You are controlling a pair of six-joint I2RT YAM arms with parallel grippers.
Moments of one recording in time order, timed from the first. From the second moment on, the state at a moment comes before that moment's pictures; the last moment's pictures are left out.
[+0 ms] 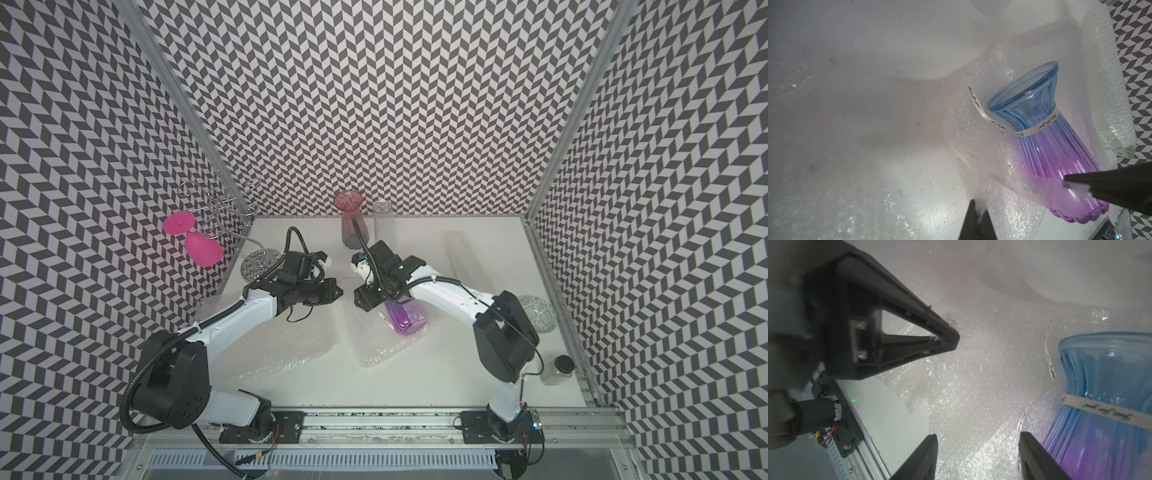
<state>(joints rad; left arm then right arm) -0.33 1.44 0.90 -0.36 0.37 -0.41 0.77 1.85 1.50 -0.67 -0.26 0.11</state>
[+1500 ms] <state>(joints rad) -0.32 1.43 0.84 -0.35 0.38 -0.41 0.64 2.08 1.69 -0.79 -0.01 0.09</state>
